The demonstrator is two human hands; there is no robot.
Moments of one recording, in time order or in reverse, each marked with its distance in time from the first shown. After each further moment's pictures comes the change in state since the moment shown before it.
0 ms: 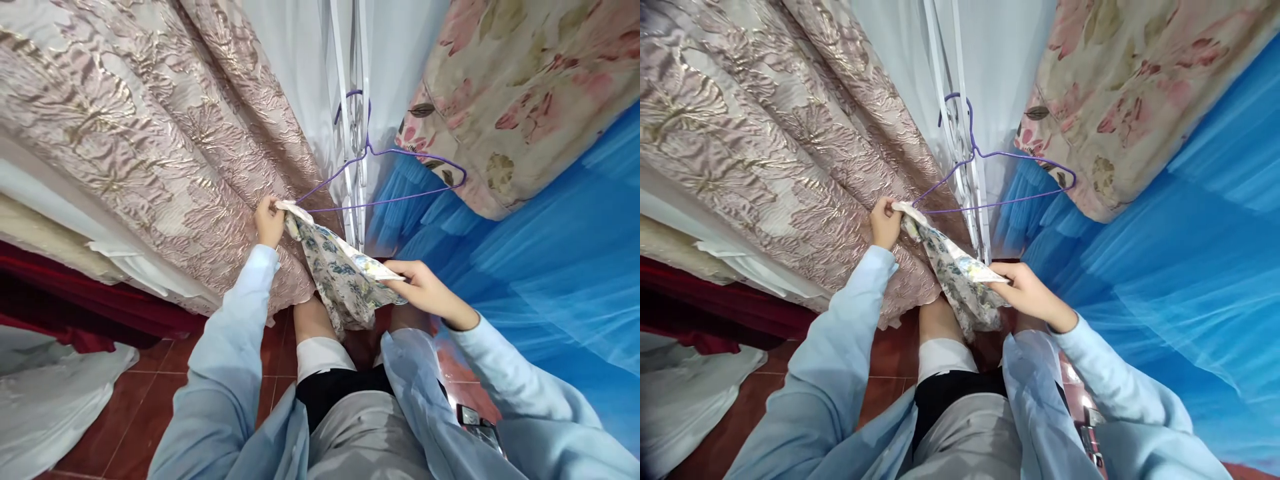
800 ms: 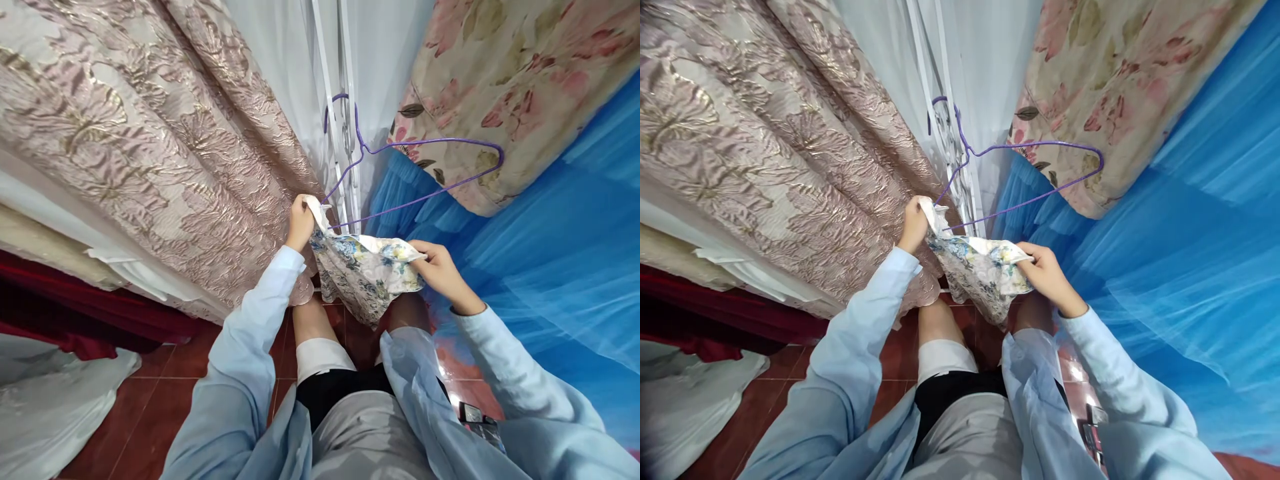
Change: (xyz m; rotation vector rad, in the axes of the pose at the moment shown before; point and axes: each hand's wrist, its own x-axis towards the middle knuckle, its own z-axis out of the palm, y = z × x) left_hand -0.017 0.052 0.071 -0.236 -0.168 -0.096; right_hand -0.008 0.045 -0.030 -0.001 0.361 0.050
